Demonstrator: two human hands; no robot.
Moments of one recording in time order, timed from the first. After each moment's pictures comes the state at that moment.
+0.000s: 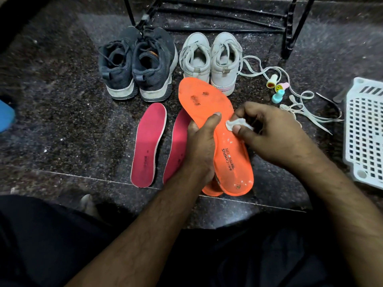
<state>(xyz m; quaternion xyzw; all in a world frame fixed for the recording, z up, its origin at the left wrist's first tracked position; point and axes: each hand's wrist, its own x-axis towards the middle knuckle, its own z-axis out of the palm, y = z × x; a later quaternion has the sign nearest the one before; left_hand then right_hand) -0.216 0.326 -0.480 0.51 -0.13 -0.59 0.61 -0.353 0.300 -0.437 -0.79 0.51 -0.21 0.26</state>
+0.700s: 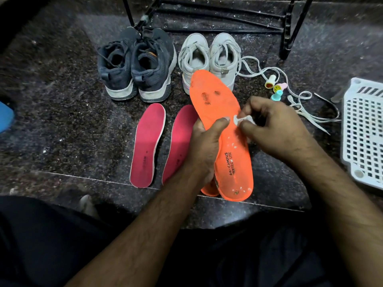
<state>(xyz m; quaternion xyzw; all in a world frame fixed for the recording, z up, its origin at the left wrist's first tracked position) -0.222 0.328 -0.474 0.49 -0.19 -0.61 0.59 -0.355 0.294 -0.434 -0.74 0.55 -0.24 0.30</state>
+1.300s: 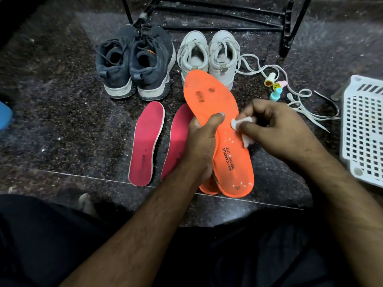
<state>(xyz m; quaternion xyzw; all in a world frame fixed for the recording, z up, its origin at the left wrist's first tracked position) -0.220 0.326 -0.475 0.50 -0.19 -0.60 0.59 -0.358 0.300 -0.438 -0.69 0.51 -0.29 0.42</state>
